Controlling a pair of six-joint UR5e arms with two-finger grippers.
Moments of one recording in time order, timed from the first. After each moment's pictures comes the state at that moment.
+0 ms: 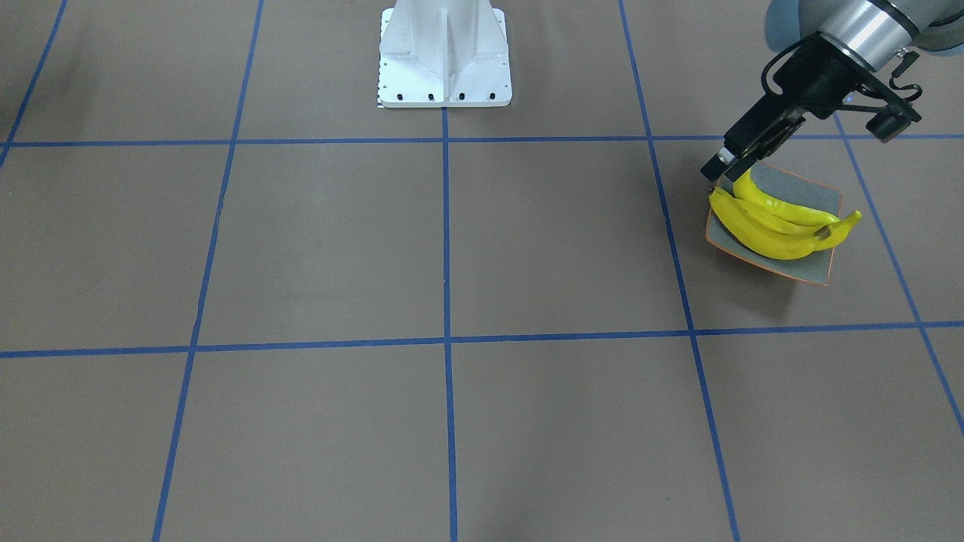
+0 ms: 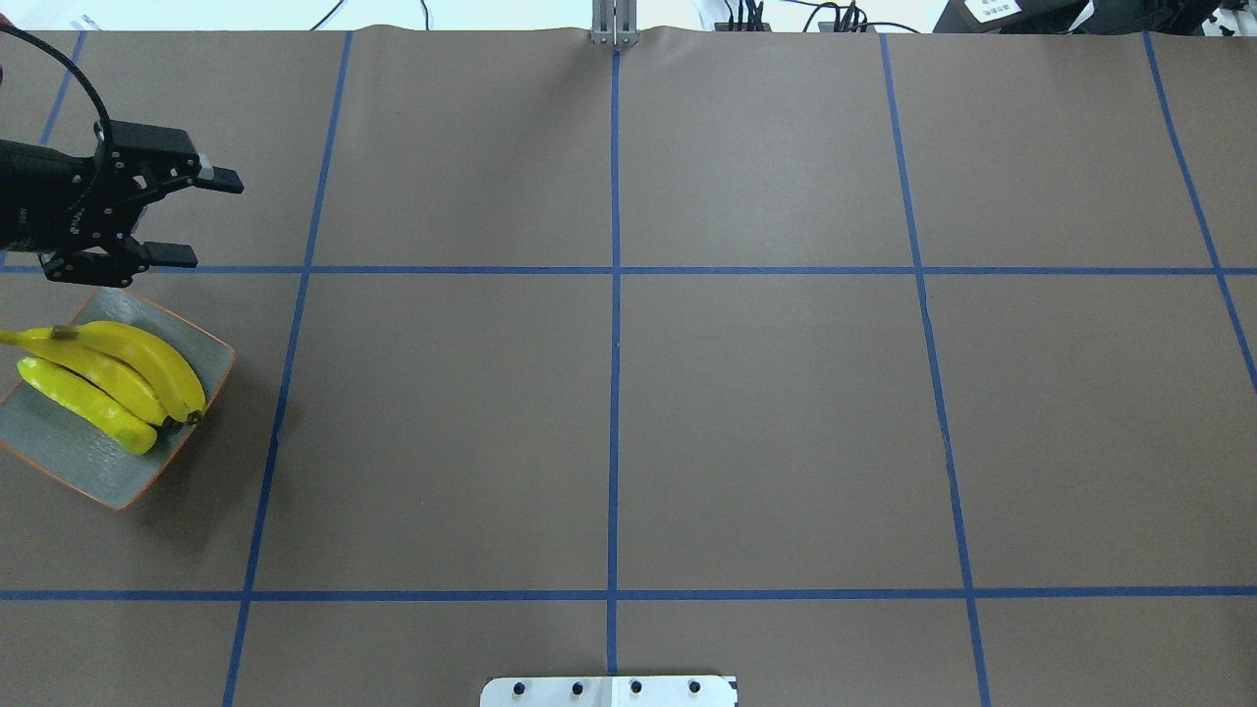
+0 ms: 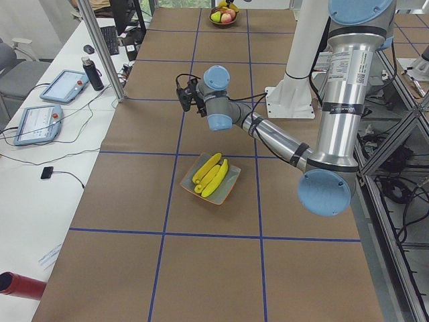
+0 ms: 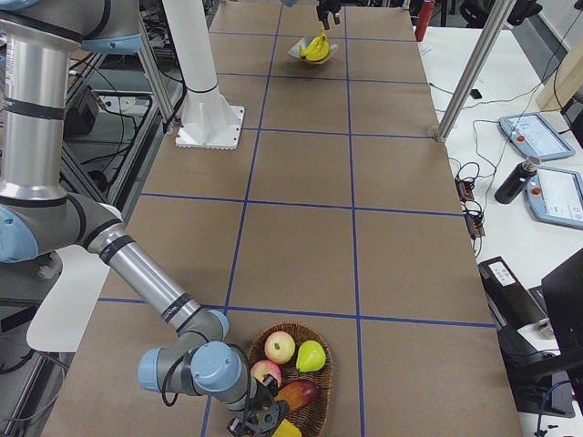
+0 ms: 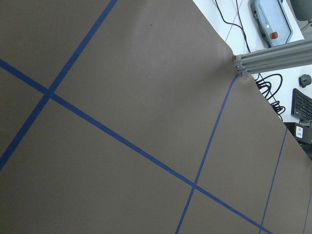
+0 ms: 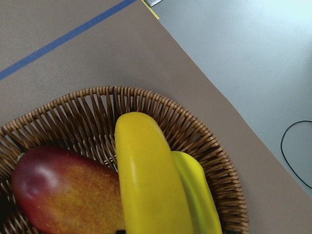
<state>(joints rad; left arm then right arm) -1.00 -1.66 -1.99 -2.41 -2.18 -1.81 1.77 -1.78 1.10 -0.72 2.19 0.57</state>
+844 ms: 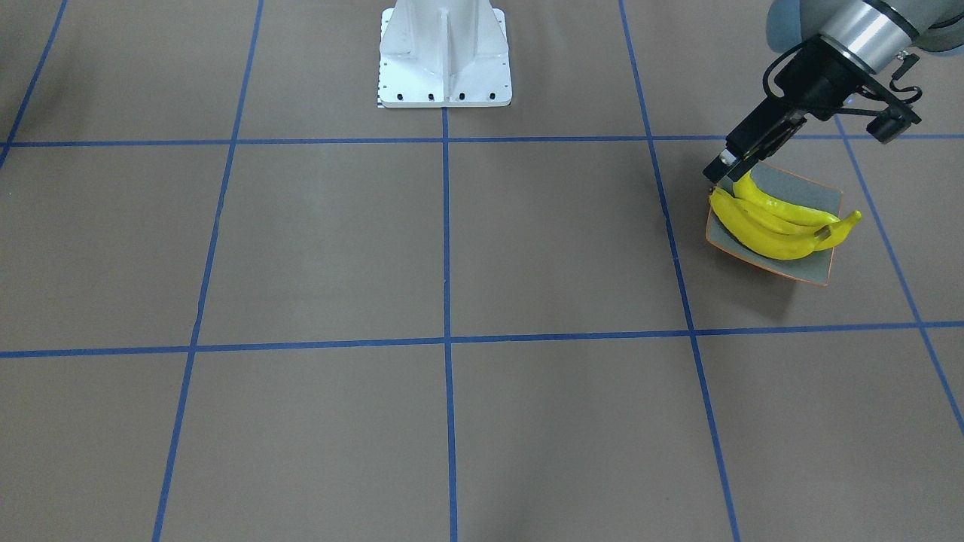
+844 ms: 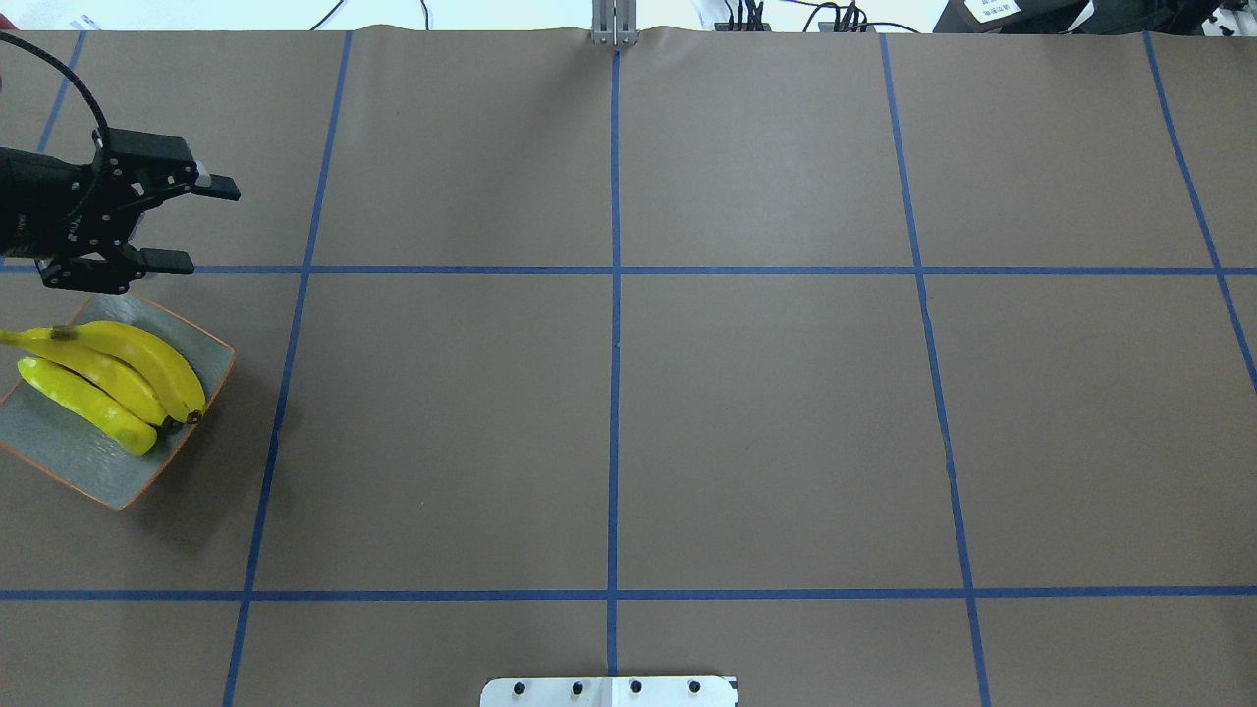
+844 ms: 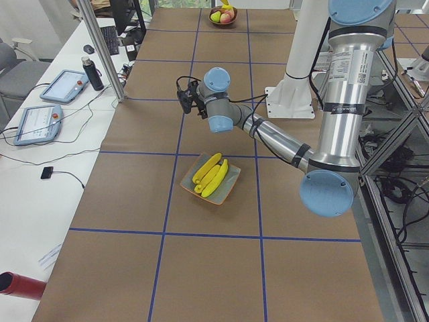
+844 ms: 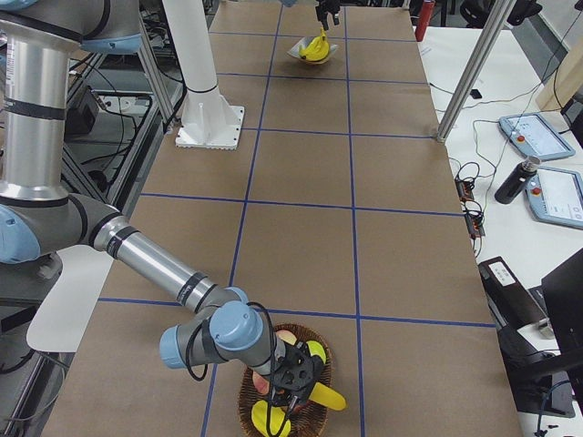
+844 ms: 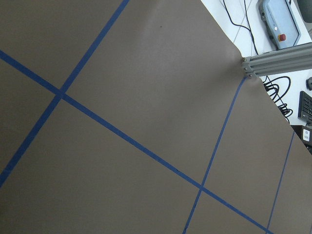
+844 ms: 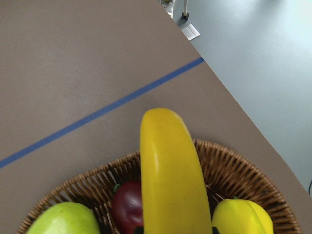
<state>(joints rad) -0.99 -1.65 -1.98 -2.41 -2.18 -1.81 1.78 -1.76 1.36 -0.72 2.21 0.57</state>
